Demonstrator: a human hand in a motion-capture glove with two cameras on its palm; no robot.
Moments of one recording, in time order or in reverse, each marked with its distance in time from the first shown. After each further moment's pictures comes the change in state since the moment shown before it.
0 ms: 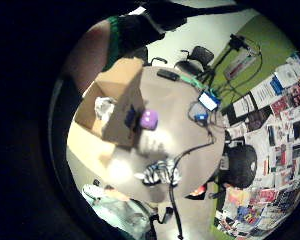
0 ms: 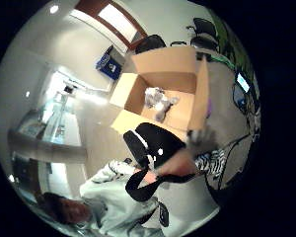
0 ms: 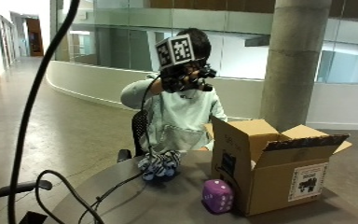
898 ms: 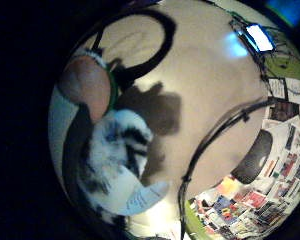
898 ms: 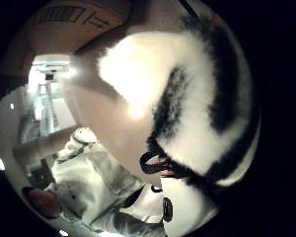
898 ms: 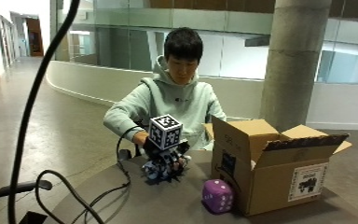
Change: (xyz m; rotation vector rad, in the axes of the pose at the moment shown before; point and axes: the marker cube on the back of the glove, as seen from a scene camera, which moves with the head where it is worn) arm 0.095 0.121 0.252 -0.432 0.153 -0.102
